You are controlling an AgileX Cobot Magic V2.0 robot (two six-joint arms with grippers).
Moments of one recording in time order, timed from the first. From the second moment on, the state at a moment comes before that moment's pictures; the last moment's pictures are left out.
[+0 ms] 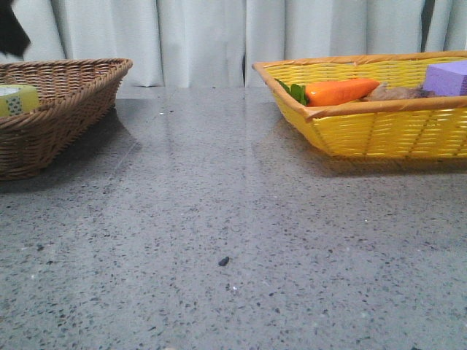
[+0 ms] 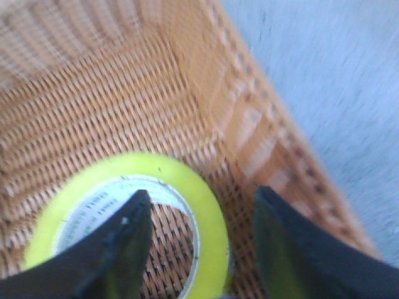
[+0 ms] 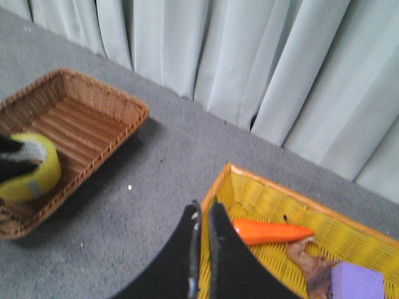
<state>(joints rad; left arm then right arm) -0.29 1.26 -1.00 -0.03 0.49 0.16 0.68 1.33 -2.06 -0.28 1.28 0.02</state>
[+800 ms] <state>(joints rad) -0.29 0.50 -0.64 -0.22 0.42 0.16 0.68 0.42 -0.91 -0.29 0.79 0.19</state>
